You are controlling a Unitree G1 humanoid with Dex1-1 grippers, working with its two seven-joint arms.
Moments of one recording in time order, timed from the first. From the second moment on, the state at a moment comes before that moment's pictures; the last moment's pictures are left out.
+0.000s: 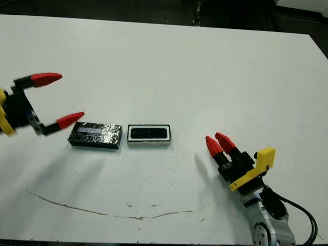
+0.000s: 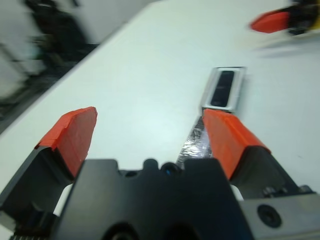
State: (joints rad) left arm -0.45 0.91 0.09 0.07 -0.47 0.21 -1.19; right arm 0.14 -0.23 -0.16 -0.16 0.44 0.10 0.62
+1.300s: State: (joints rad) left arm -0.70 0.76 -0.23 0.37 -0.23 0.12 -1.54; right arm 0.14 -0.25 -0.13 -0.17 0.43 0.09 0.58
